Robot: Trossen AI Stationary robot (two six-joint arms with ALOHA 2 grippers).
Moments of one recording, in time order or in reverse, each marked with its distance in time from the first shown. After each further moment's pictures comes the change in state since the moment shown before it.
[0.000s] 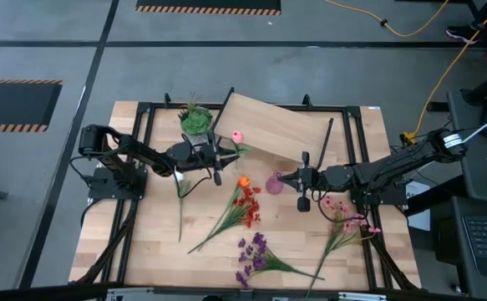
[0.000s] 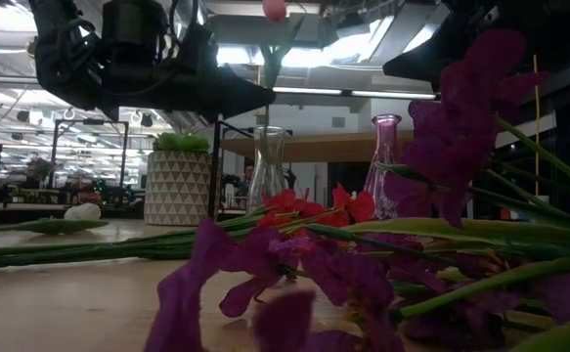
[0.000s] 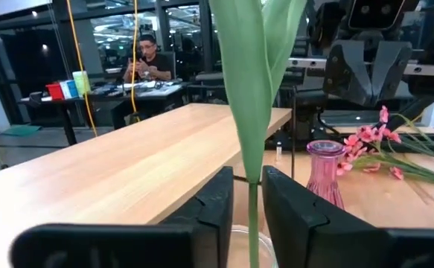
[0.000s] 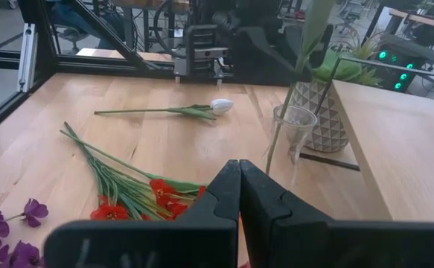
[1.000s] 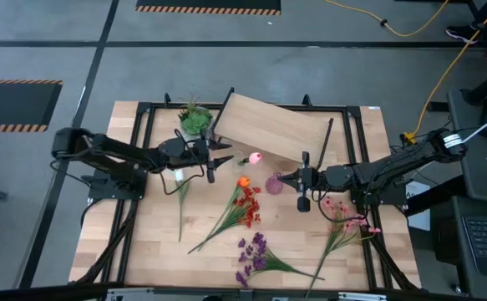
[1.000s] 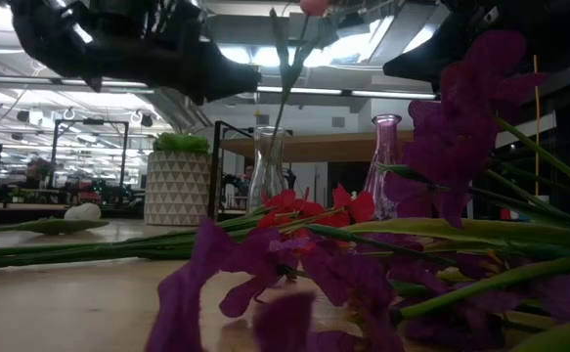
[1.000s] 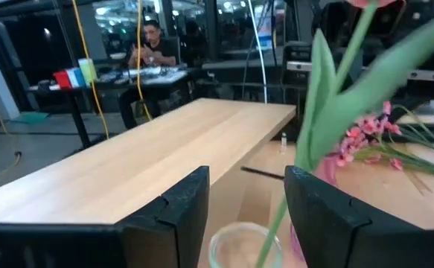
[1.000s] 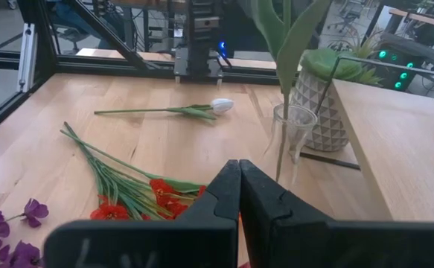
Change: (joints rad) left arm -0.005 -0.294 0.000 -0.381 -0.023 0.008; right arm 0.000 0.000 0.000 -0.002 0.000 0.008
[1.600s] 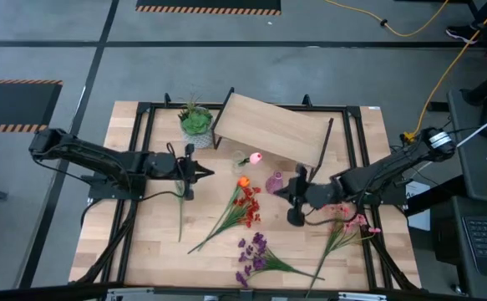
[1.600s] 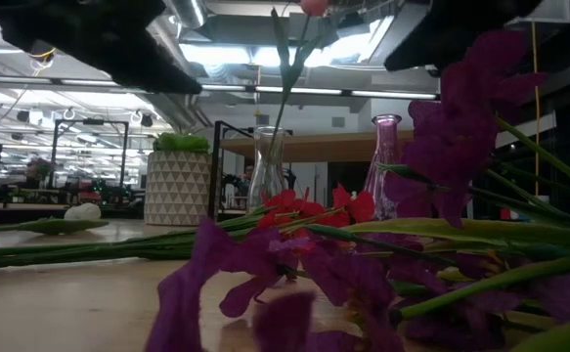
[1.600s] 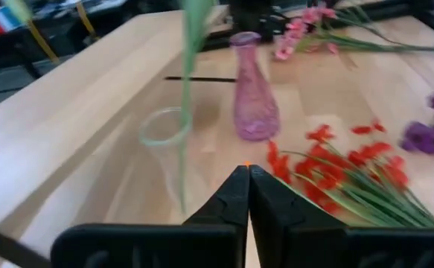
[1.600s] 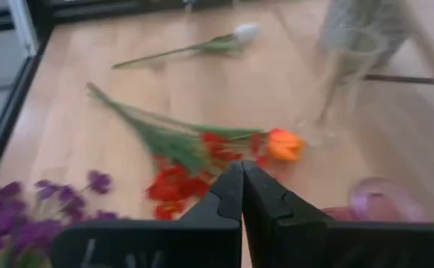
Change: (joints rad) left arm -0.239 -0.357 0.000 -0.686 -0.119 0.044; right arm 0.159 0.200 0.381 -0.581 0.089 0.399
